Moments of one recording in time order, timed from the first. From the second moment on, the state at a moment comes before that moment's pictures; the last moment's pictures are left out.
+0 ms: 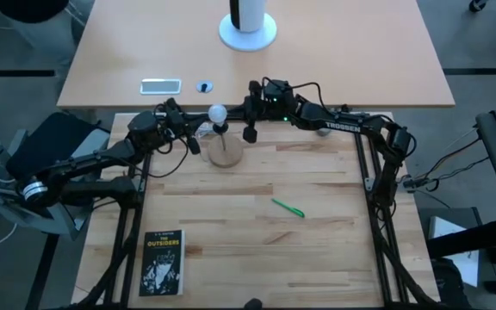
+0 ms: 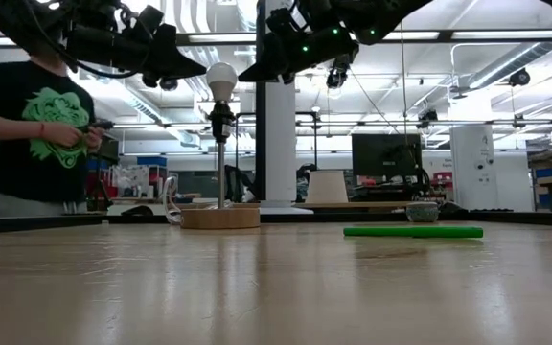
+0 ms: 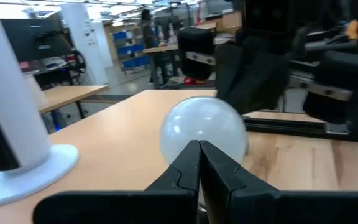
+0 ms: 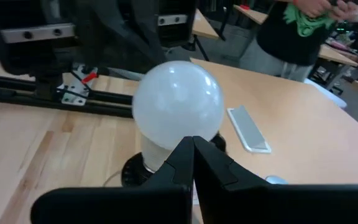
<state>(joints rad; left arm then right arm) 0.59 0.94 0.55 0.42 0.07 0.15 -0.42 1.81 1.51 0.06 -0.25 -0.35</state>
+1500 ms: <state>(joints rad) 0.59 0.96 0.55 0.36 0.04 0.14 -0.40 1.82 1.51 0.03 -0.18 -0.40</state>
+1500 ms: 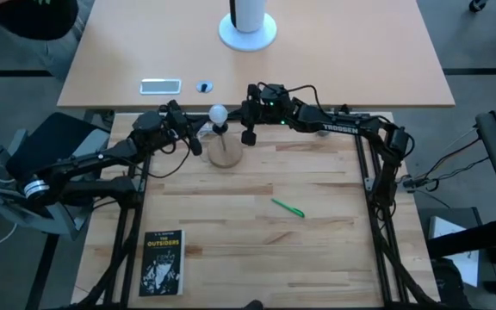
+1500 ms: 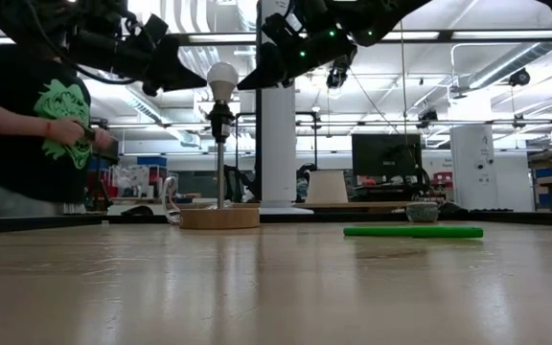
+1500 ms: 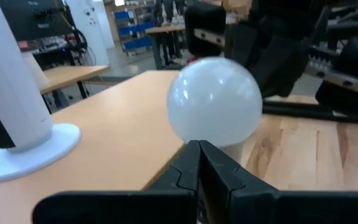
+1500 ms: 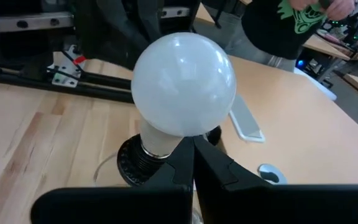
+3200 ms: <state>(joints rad) 0.59 0.92 0.55 0.32 0.09 0.17 -0.38 1.82 1.51 0.08 -0.09 -0.43</state>
